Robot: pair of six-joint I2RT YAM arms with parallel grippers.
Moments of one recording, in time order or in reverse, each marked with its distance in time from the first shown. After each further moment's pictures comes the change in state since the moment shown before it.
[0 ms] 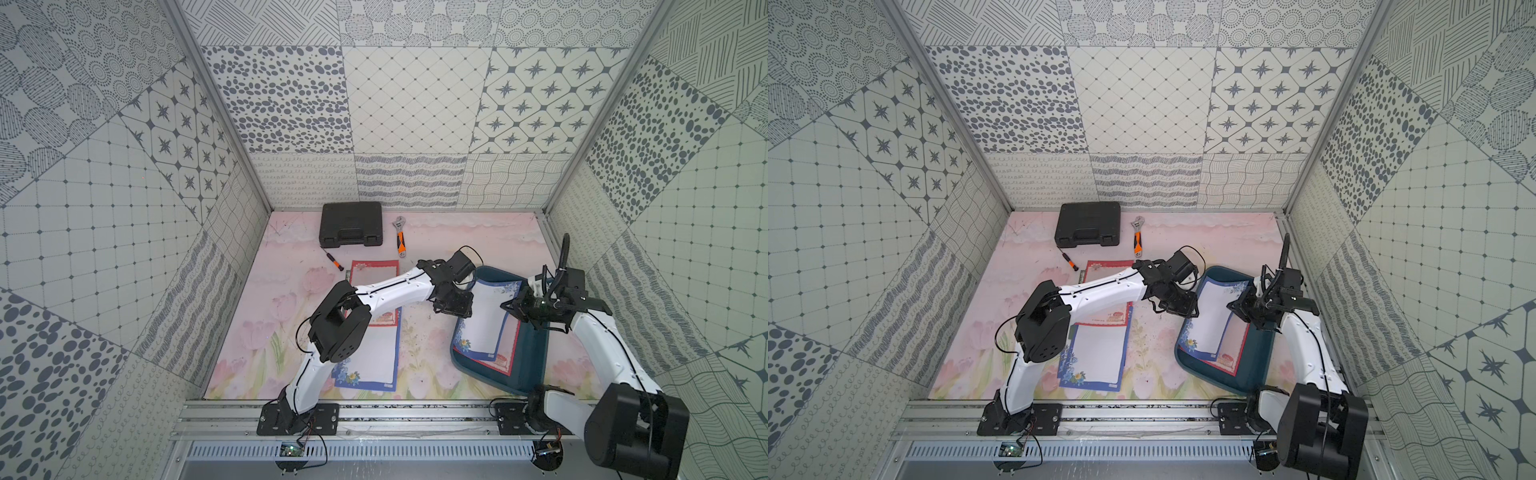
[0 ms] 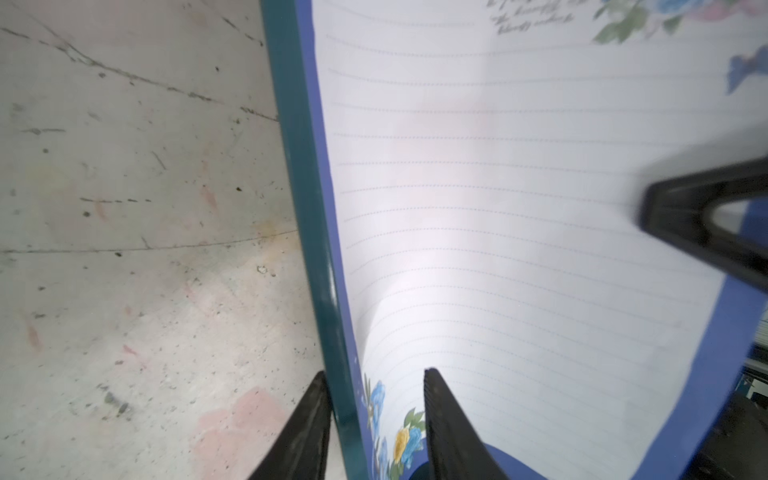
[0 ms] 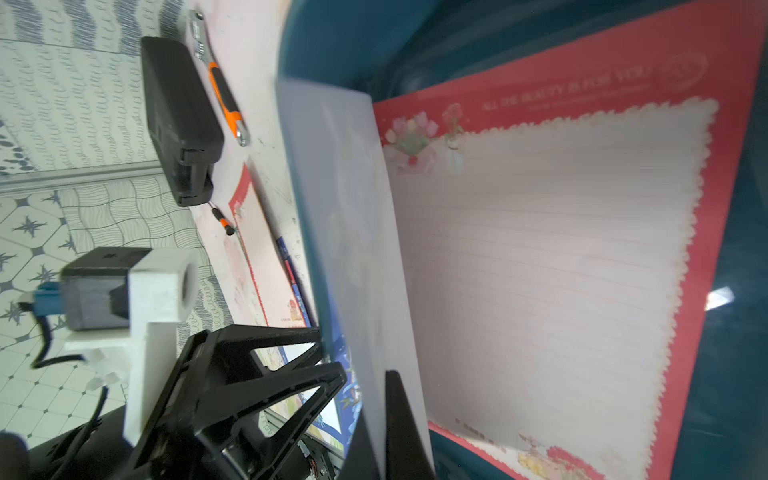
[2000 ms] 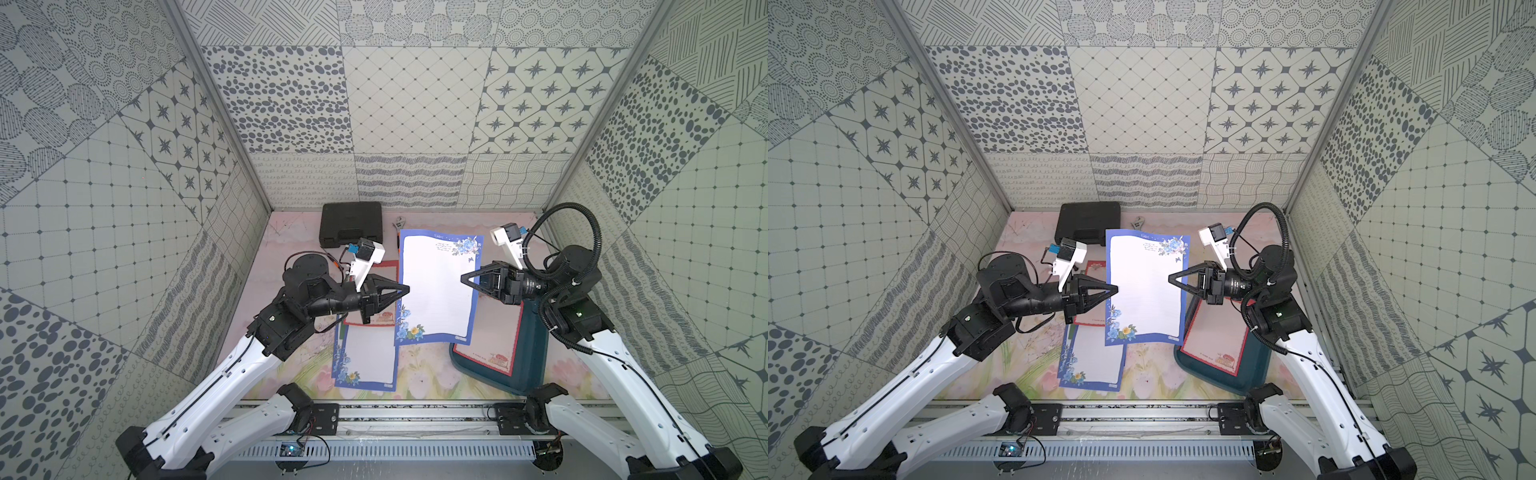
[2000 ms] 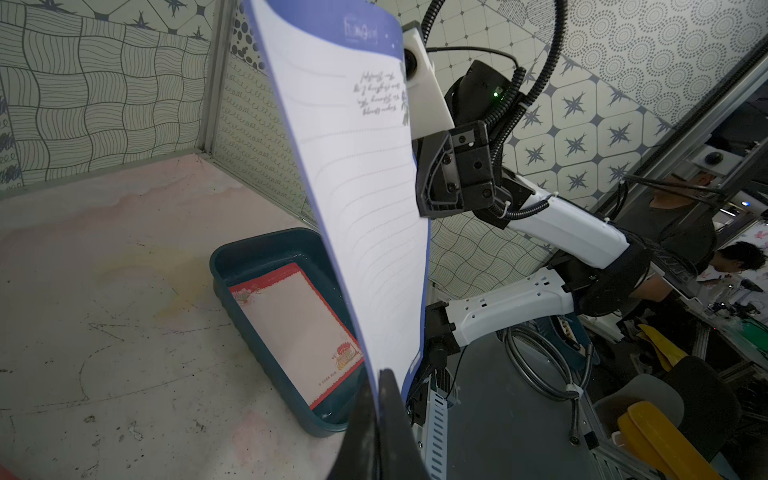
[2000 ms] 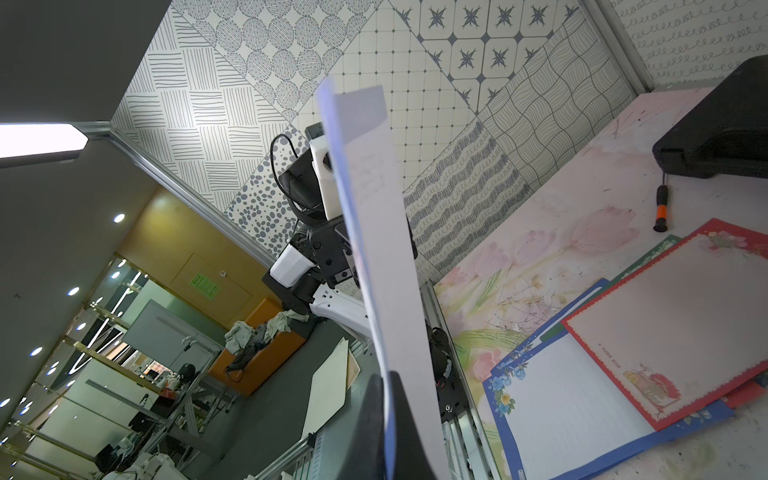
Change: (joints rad) left arm 0.313 -1.209 -0.771 0.502 0.381 0.189; right arm 0.522 -0.174 0.132 0.871 -0.516 0.336
